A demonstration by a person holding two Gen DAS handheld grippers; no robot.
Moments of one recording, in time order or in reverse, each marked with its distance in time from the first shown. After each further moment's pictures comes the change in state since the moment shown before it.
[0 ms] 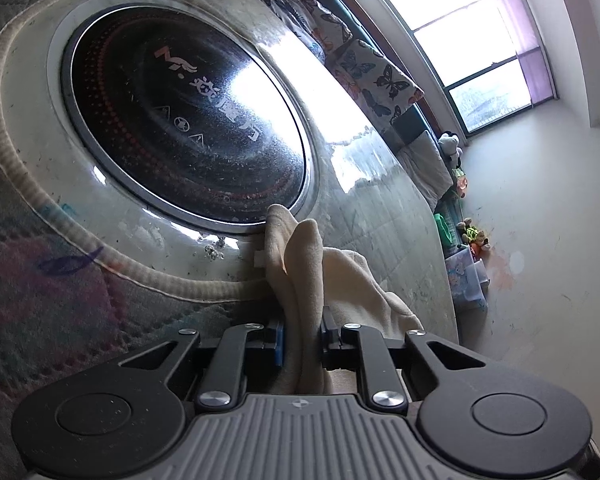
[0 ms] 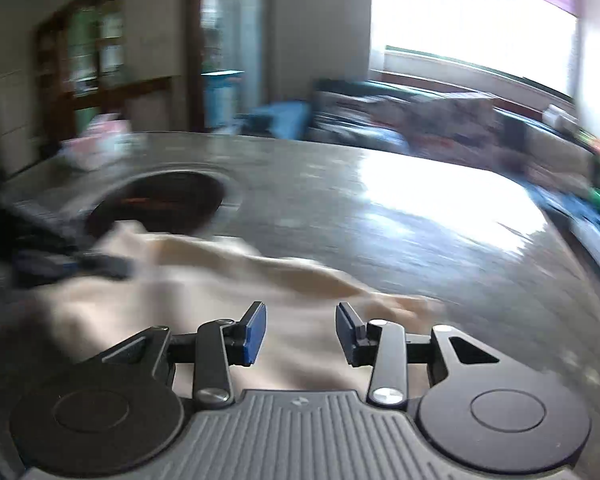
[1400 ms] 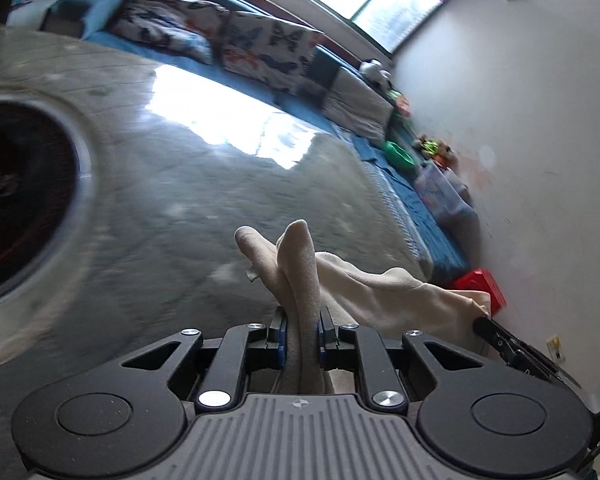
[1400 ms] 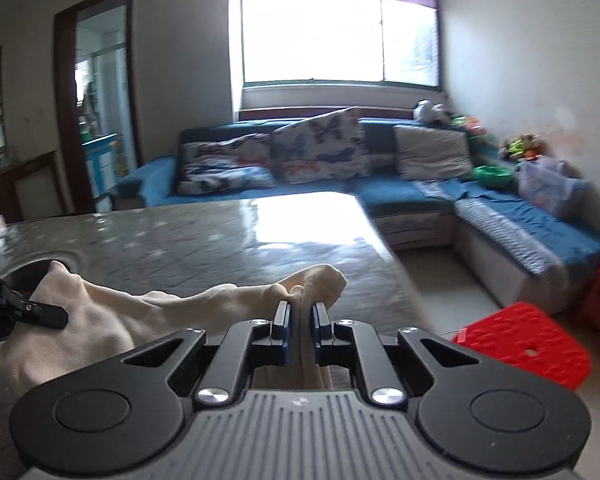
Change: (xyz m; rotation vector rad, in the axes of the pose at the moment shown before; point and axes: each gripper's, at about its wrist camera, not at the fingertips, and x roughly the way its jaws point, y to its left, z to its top) left arm 0.079 -0.162 -0.042 0.429 0.091 -0.056; right arm -0.066 -0.145 -0.005 0.222 -0.142 -0.282
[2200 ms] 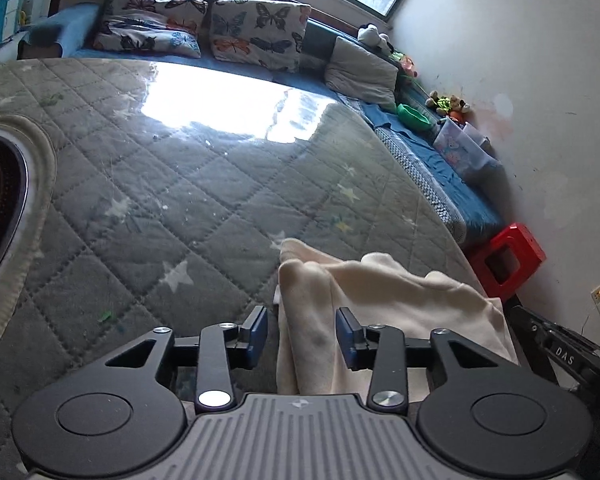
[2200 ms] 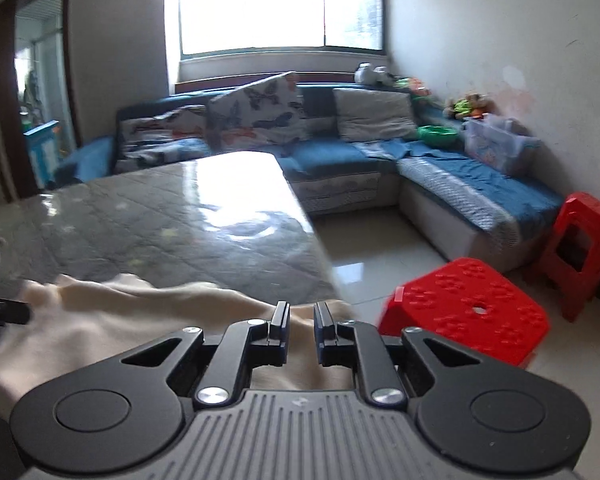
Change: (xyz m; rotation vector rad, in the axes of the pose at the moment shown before) left arm 0.061 -0.032 -0.006 0.143 0.049 0.133; right arm 0.041 -0.062 -0.025 0.073 0.108 -0.110
